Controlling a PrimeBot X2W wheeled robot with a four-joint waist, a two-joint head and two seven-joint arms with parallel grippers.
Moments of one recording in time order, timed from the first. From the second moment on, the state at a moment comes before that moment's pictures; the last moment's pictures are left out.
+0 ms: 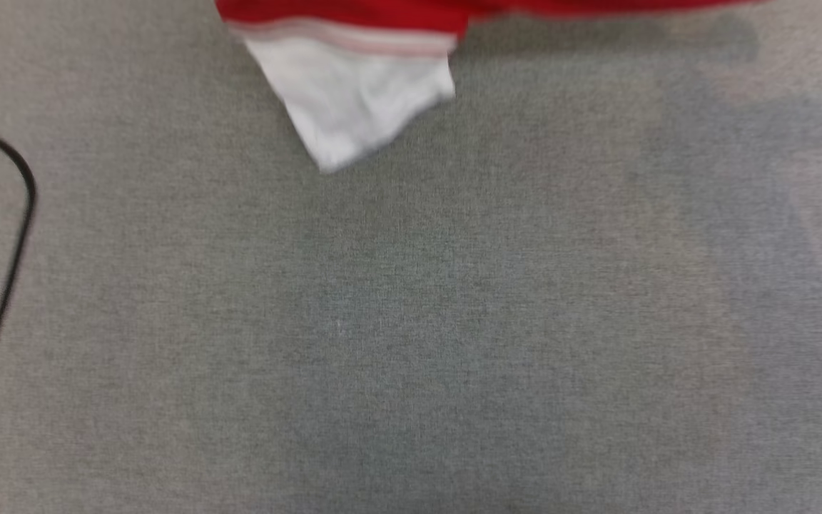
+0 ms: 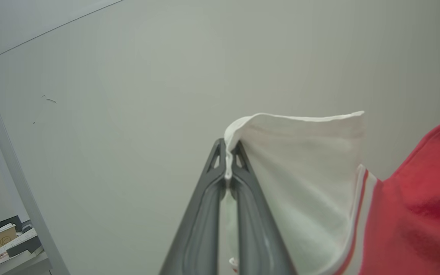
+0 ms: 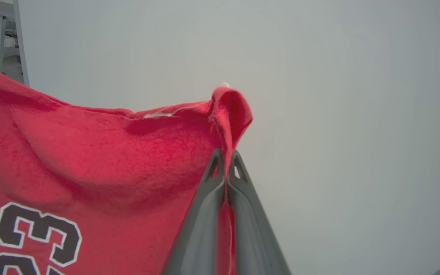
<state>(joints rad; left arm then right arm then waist) -1.46 0.41 -0.32 0.23 -0.23 -0.12 -0.02 -1.39 -0.64 0.33 0.18 0.57 0.13 0.37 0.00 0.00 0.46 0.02</state>
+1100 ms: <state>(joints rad) -1.46 0.44 -0.45 0.56 -0.28 -0.11 -0.26 -1.48 -0.55 0.72 0.61 0.67 0.13 0.00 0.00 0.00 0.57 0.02</state>
